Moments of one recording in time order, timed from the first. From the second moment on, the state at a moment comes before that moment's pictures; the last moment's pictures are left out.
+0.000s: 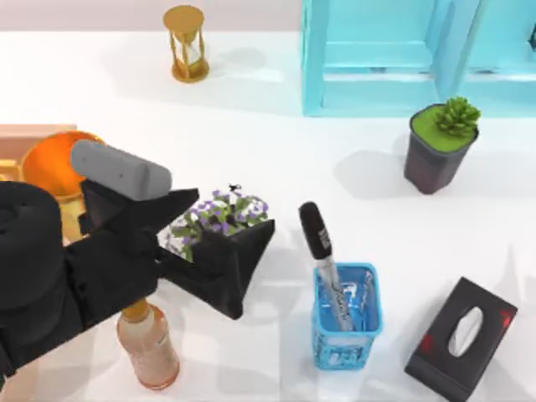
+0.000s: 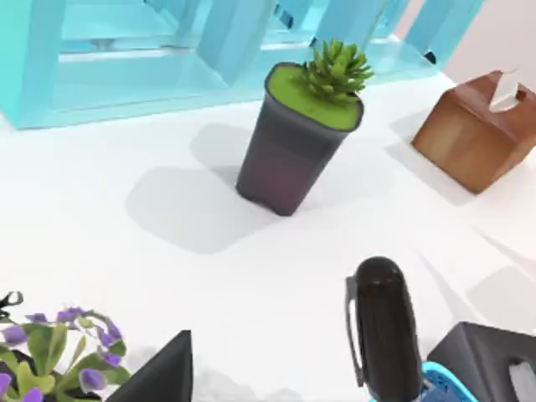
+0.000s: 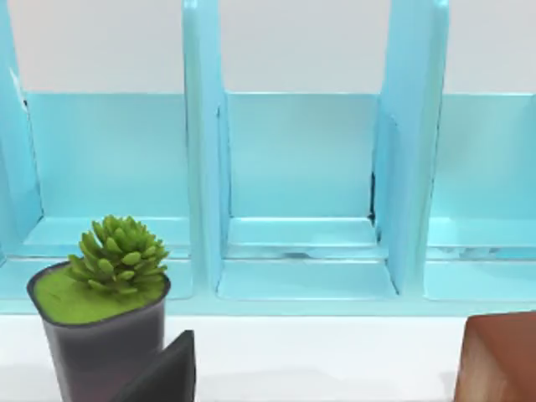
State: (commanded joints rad) left arm -0.69 0.92 0.41 0.23 0.14 -0.33; right arm 0.00 0.00 0.00 0.00 0.00 0.00
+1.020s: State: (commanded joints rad) left arm -0.84 1.30 0.45 0.33 0.14 -0.57; right arm 0.00 0.00 0.00 0.00 0.00 0.00
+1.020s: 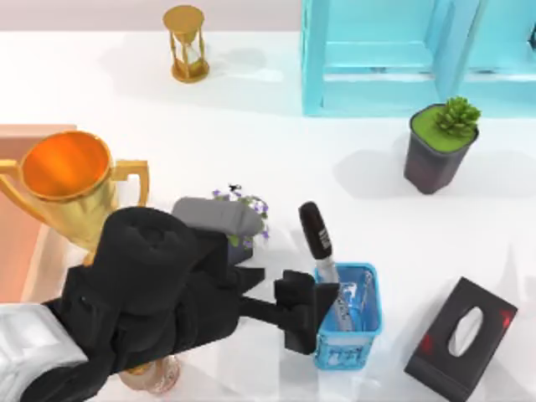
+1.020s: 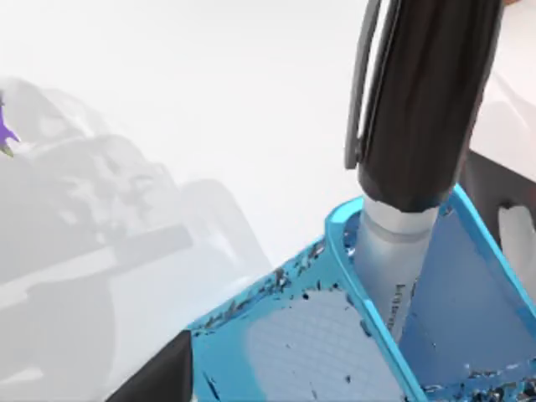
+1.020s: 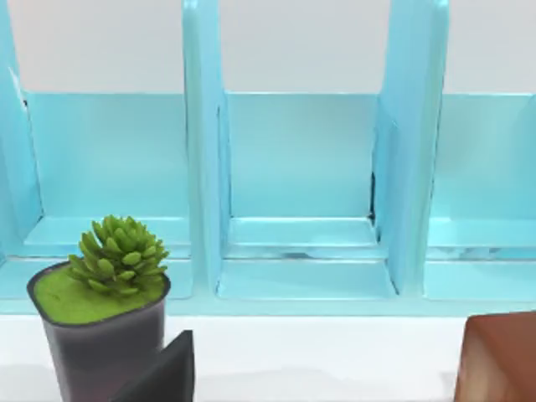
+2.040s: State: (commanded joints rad) left arm -0.88 1.76 0.60 0.63 0.11 -0.59; right arm 0.00 0.00 0.00 0.00 0.00 0.00
